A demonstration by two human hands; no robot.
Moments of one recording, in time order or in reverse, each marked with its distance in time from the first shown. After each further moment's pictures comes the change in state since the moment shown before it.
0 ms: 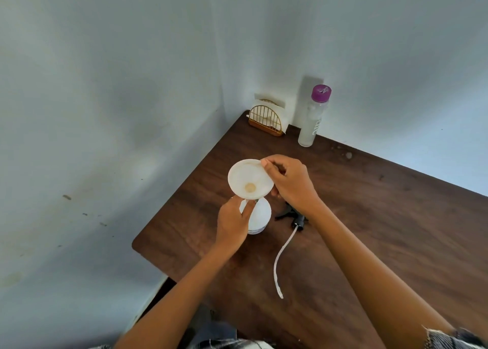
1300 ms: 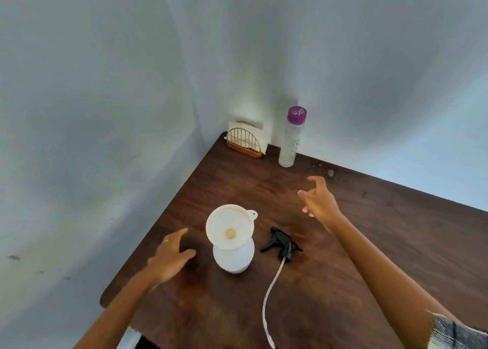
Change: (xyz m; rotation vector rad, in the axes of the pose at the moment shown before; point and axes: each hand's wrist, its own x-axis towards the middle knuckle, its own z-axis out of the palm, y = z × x) left_hand 0.058 -0.065 -0.072 0.372 -0.382 -0.238; right_hand 0.037 0.109 -0.065 -0.033 0.147 0.545
